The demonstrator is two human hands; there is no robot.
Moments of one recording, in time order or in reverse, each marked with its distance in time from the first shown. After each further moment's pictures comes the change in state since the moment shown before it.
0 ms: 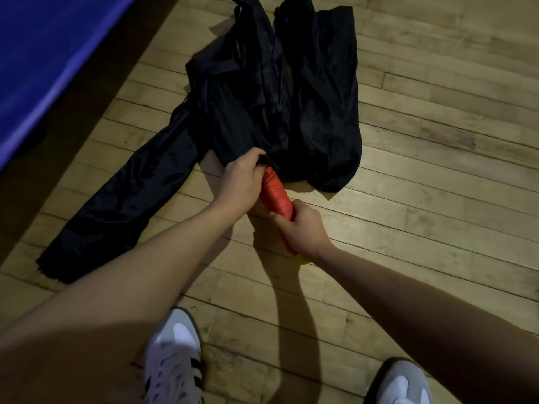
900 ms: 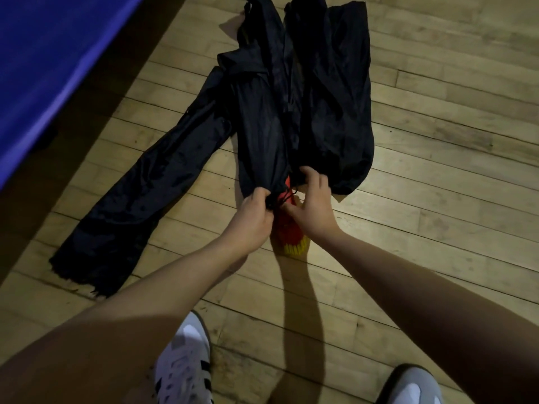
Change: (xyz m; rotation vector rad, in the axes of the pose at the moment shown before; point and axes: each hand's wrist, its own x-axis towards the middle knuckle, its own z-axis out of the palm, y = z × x) left_hand -0.041 -0.026 0.017 0.065 -0.276 -0.194; right_hand 0.035 -0.003 0.000 -0.023 0.125 -0.155
